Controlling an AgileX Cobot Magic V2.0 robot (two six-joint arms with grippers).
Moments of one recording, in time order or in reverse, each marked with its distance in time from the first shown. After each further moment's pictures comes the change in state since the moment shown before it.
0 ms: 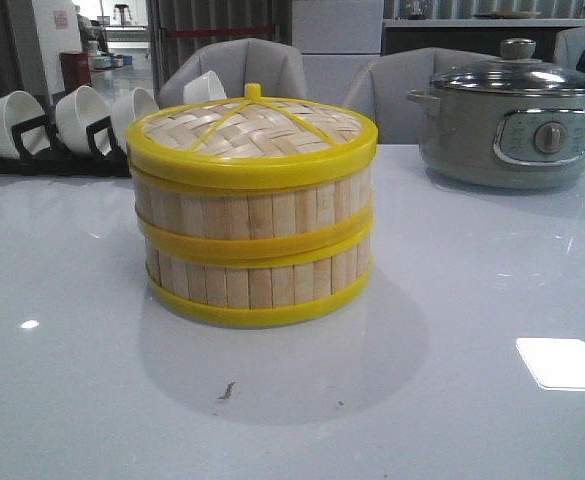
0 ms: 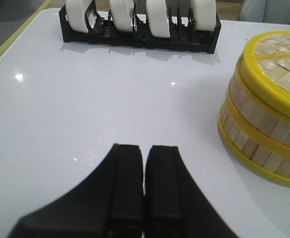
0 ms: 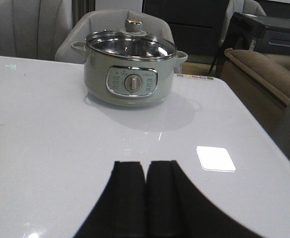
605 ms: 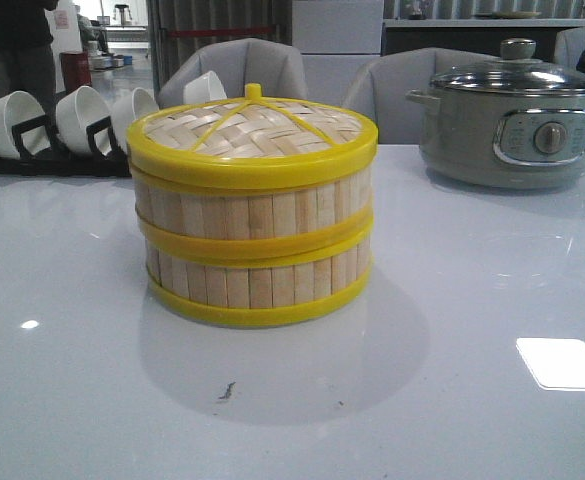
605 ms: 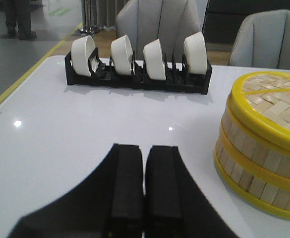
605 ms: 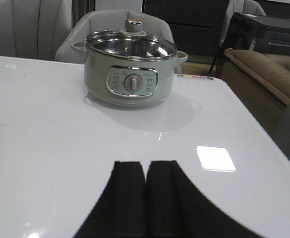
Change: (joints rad) left arm 0.000 -0.199 0.128 0.002 -0.139 0.000; right arm 0.000 0.000 0.000 0.000 0.000 0.000
